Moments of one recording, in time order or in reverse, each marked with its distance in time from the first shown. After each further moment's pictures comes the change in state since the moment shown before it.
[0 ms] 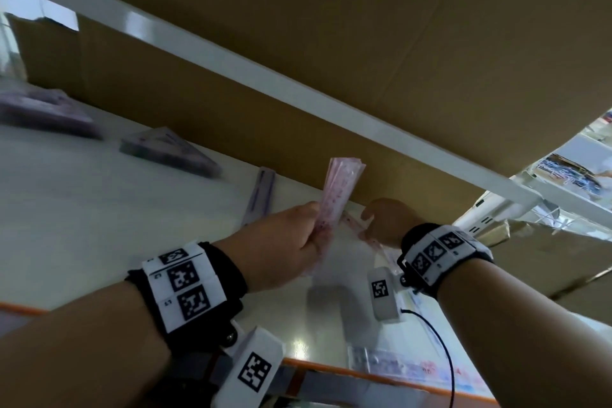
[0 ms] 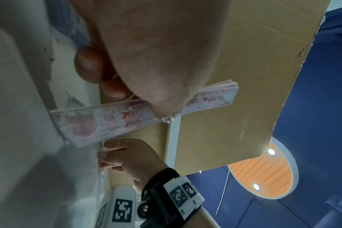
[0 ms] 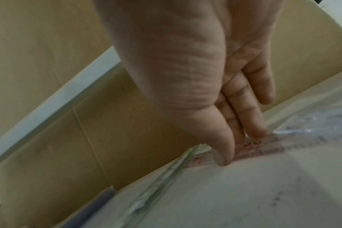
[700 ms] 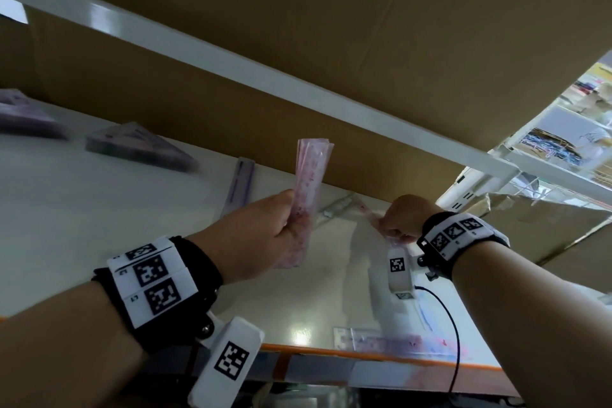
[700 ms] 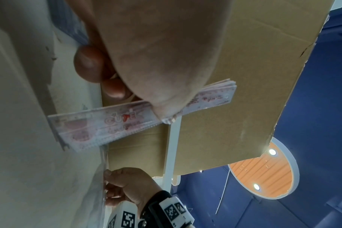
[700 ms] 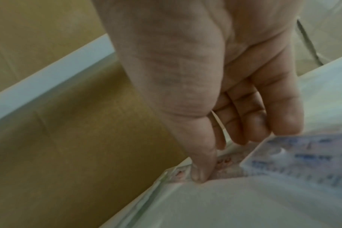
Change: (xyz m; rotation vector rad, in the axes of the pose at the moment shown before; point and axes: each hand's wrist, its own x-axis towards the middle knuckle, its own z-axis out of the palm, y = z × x) left_hand -0.003 0.006 -0.002 -0.064 -0.005 -0.024; right_hand 0.000 0.070 0.019 0.390 -0.132 0.259
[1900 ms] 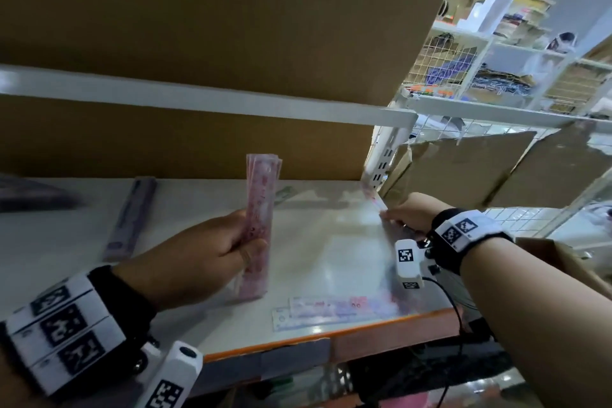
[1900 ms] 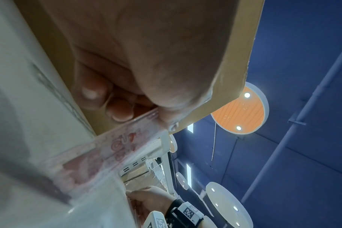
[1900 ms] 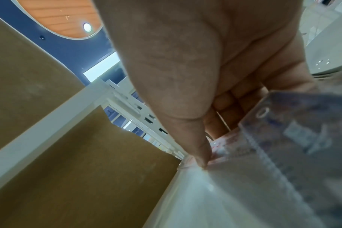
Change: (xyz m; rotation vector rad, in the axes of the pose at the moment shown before) left_hand 0.028 0.056 0.050 0.147 -0.259 0.001; right_hand 0.011 0.184 0.021 0.491 0.109 0.134
